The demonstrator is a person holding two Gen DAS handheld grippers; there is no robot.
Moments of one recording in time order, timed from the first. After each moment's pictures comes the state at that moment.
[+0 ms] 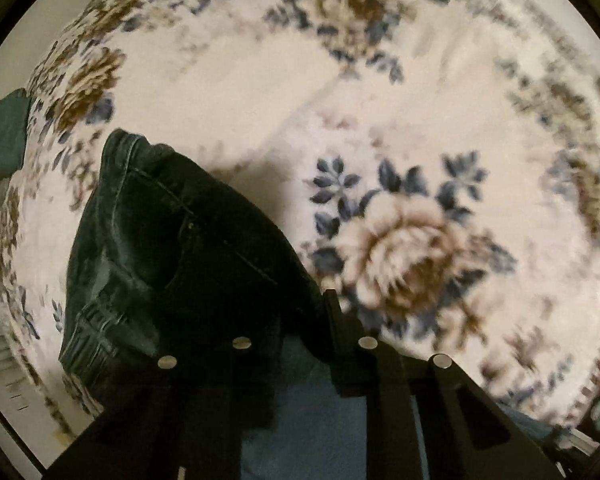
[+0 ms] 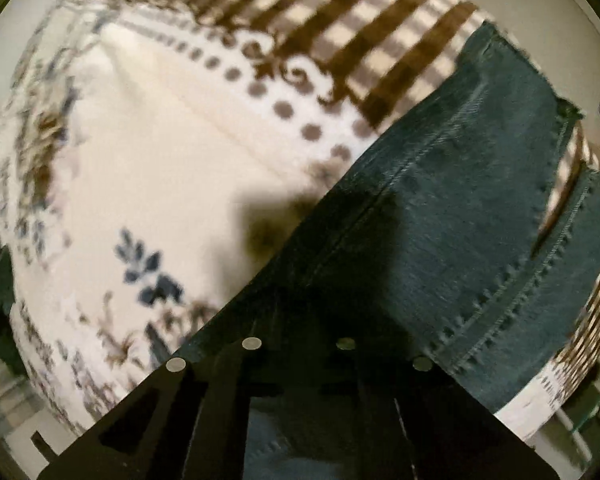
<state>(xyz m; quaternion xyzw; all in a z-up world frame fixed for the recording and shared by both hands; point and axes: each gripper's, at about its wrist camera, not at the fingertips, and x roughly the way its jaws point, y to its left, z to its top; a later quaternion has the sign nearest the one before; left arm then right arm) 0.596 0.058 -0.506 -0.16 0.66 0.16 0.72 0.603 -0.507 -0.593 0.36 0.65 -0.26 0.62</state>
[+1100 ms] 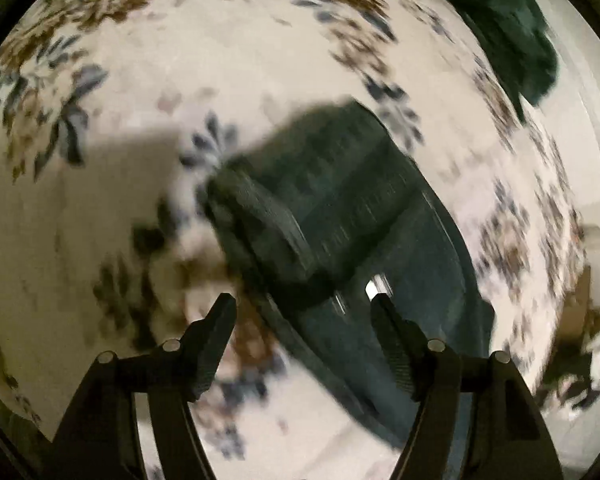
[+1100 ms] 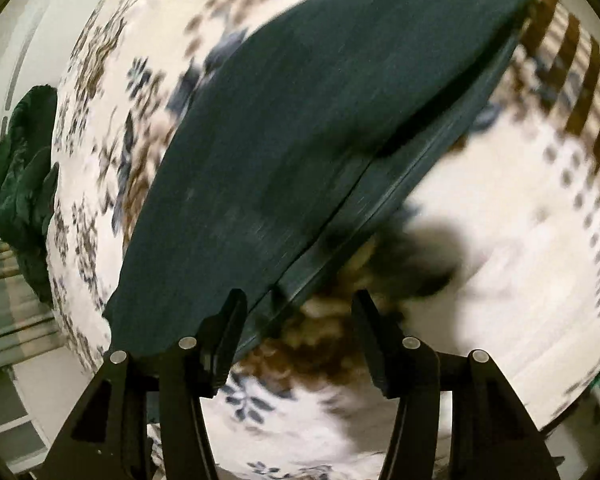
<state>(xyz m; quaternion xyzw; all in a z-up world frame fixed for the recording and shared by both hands) 0.366 0.233 -0.567 -0.39 0.56 0.21 0.71 0.339 -0.409 -0.611 0.43 0.61 -0.17 0.64</state>
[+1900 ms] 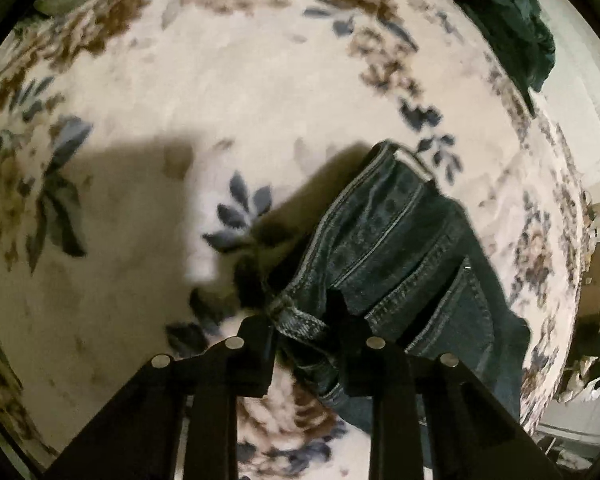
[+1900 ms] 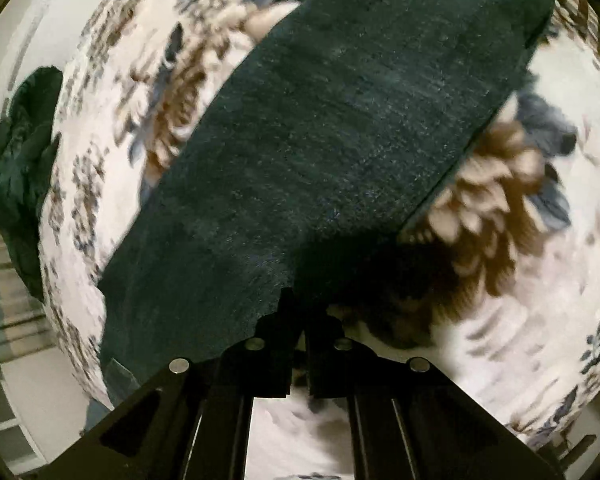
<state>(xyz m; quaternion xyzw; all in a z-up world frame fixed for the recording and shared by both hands) 0.381 0.274 -0.602 -0.35 0.58 0.18 0.72 0.369 -0.263 -0.646 0.41 0.62 -0.20 0.64</state>
